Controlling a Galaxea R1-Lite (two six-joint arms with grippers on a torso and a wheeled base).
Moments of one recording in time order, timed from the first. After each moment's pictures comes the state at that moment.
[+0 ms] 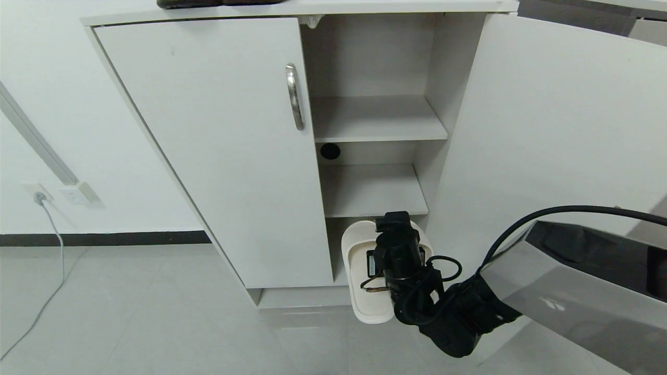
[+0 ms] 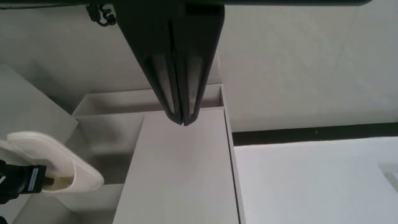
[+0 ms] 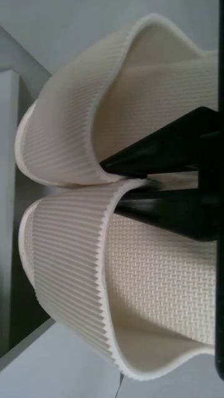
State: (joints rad) left arm 0.00 0.00 0.00 0.00 -0.01 0.01; right arm 0.80 2.29 -1.16 -0.86 -0.70 0.21
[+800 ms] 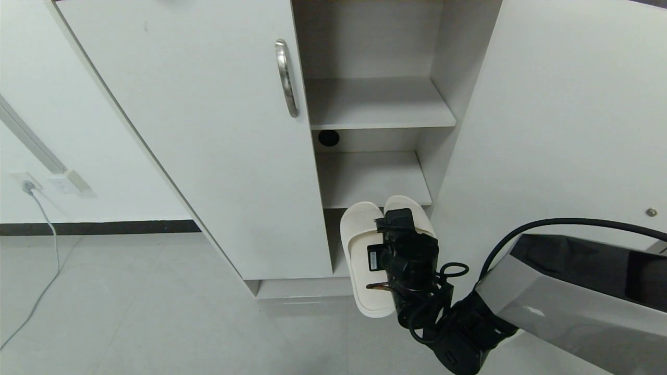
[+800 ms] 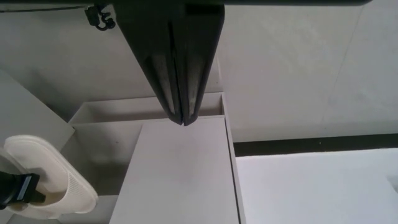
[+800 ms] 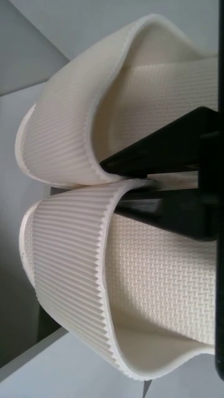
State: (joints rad) left arm 0.00 0.00 0.00 0.00 -0.01 0.01; right arm 0.81 2.31 -1.06 -1.27 -0.72 -0.03
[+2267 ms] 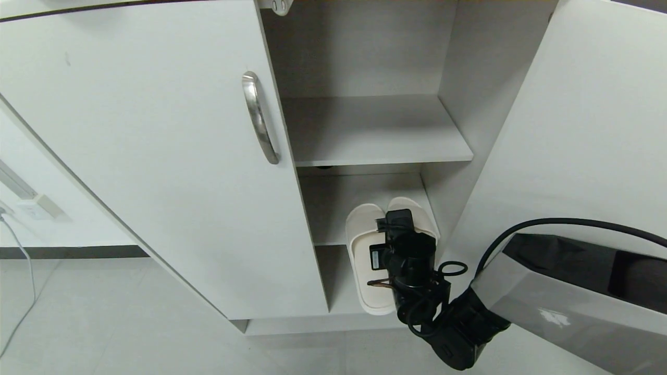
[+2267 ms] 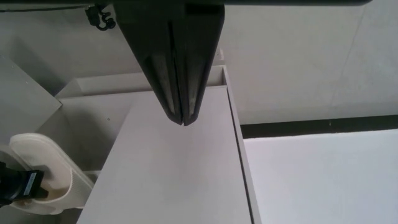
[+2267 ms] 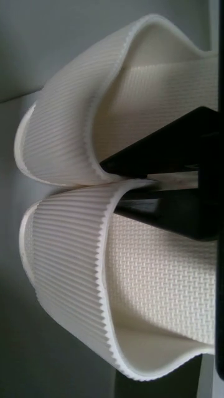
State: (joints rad) left arm 0.00 0.00 0.00 0.00 -0.01 0.01; right arm 0.79 2.35 -1.09 -1.24 -0.72 -0.03
